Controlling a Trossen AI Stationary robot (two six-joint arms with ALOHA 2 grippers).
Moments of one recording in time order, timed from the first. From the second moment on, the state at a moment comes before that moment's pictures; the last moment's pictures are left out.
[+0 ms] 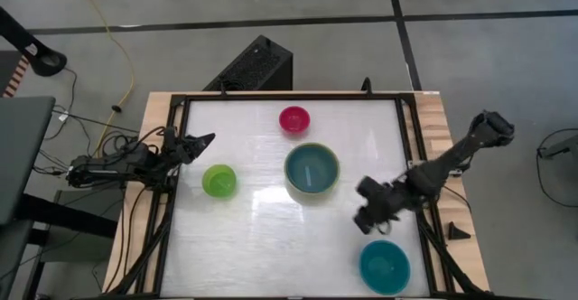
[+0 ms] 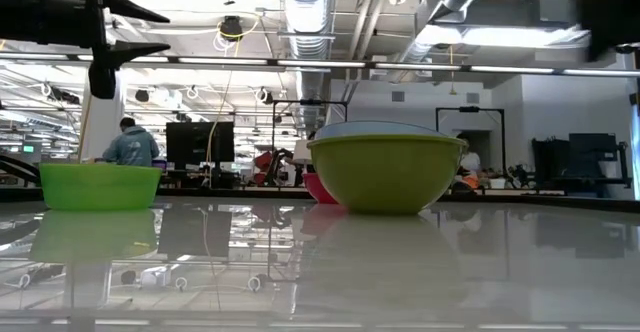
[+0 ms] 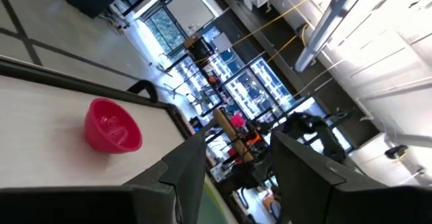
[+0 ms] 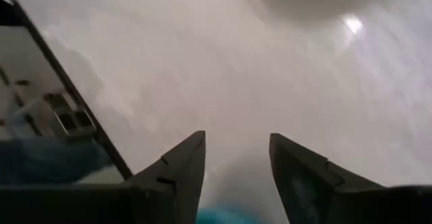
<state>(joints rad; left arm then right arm) -0.04 0.01 0.12 0.17 -0.54 -0.81 0.58 1.20 0.98 -0.81 0.16 1.35</state>
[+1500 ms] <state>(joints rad) -0.04 0.01 0.12 0.14 -0.56 -0.82 1.05 1.65 0.98 -0.48 0.28 2.01</state>
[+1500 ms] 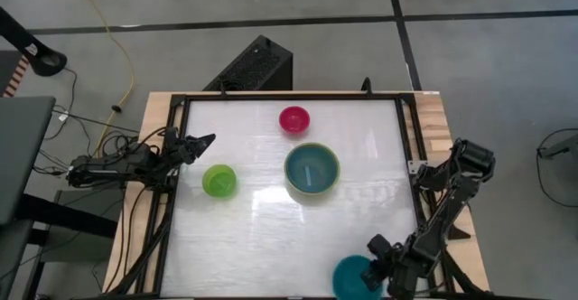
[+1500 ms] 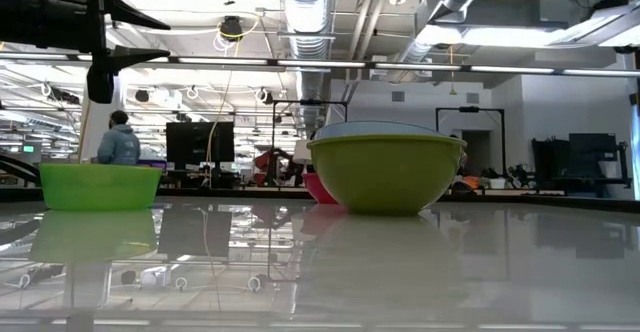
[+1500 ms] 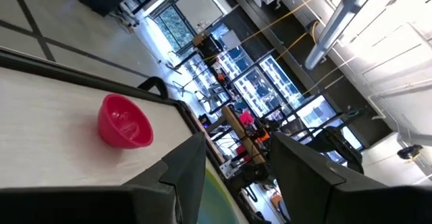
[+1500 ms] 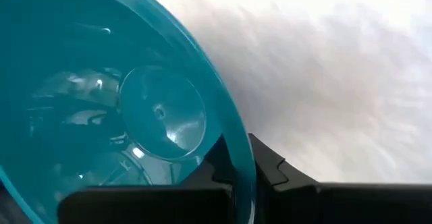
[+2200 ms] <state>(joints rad) -0.04 0.01 0.12 0.14 -0.52 -0.86 0.74 1.45 0.98 -0.30 0.74 1.47</state>
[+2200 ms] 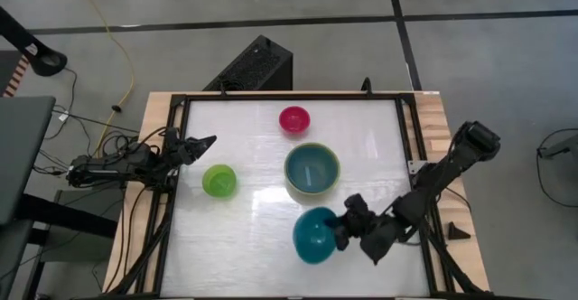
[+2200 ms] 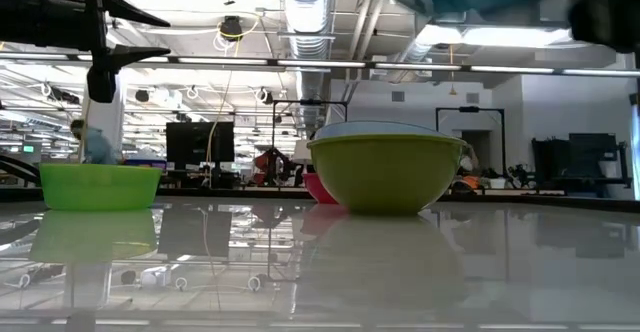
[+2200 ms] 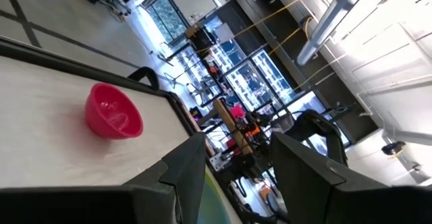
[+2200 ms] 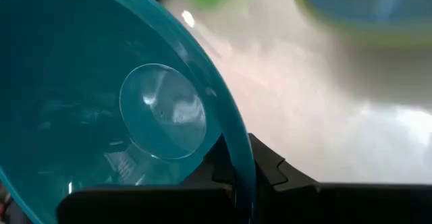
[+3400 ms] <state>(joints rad) -0.04 0.01 0.12 0.13 -0.55 -0.89 -0.28 1.23 0.98 -0.47 -0.32 0.54</state>
